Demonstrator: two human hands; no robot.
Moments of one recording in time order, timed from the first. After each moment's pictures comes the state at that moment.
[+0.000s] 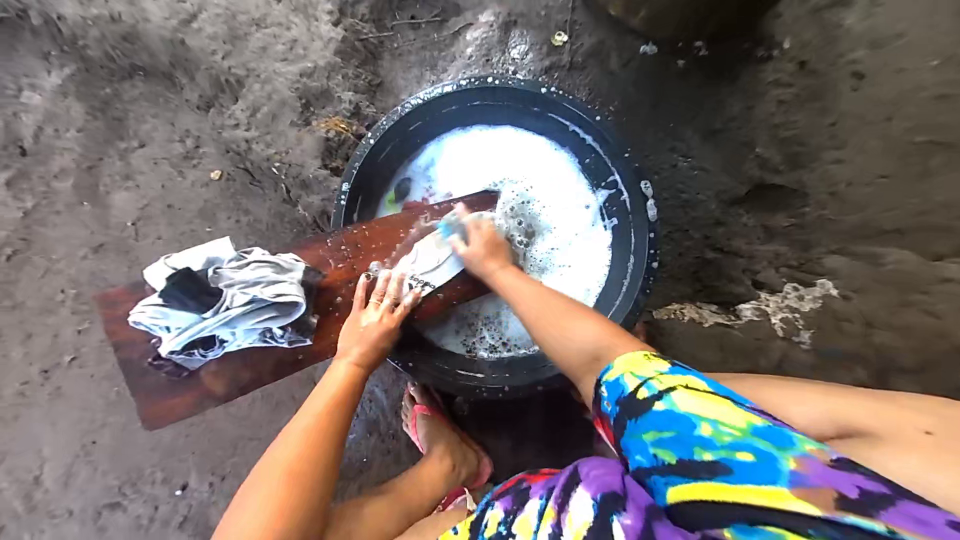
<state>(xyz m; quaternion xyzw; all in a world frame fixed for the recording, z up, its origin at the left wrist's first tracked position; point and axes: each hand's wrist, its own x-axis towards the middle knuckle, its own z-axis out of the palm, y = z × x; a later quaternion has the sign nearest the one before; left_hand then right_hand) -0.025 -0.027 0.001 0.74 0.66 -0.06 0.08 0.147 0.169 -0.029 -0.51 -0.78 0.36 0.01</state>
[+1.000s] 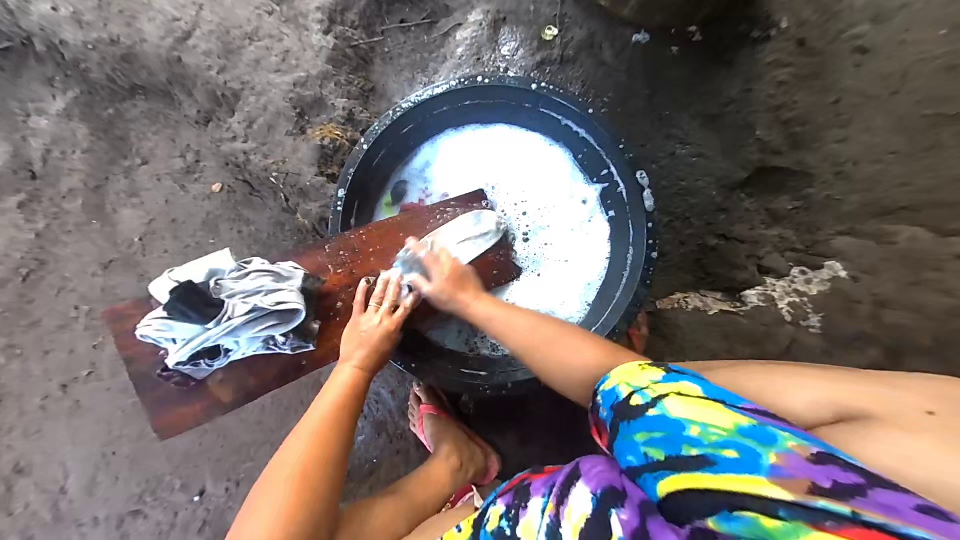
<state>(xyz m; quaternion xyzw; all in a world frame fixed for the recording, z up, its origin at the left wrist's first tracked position) -0.024 -0.027 0.001 0.74 0.66 -0.07 0.07 0.128 0.116 -0.009 -0.43 -0.81 0.39 0.04</state>
